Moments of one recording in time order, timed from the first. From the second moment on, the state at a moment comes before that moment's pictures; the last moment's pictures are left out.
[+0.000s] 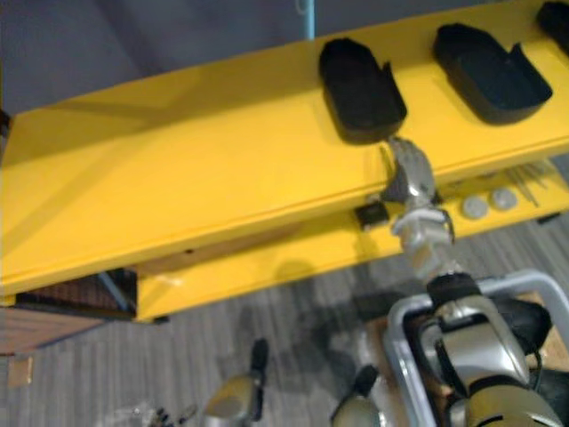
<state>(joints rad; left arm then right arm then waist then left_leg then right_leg) 0.34 0.04 0.13 0.81 -0.39 -0.17 0.12 -0.76 -0.57 0.32 0.68 -0.58 -0.03 -0.41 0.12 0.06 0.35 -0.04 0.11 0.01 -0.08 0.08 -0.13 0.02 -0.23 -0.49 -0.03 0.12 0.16</state>
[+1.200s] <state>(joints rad) 0.34 0.06 0.14 0.85 -0.39 -0.18 0.11 -0.71 -0.59 0.15 -0.08 -0.48 0.11 -0.32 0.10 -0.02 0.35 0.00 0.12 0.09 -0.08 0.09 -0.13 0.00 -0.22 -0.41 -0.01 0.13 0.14</state>
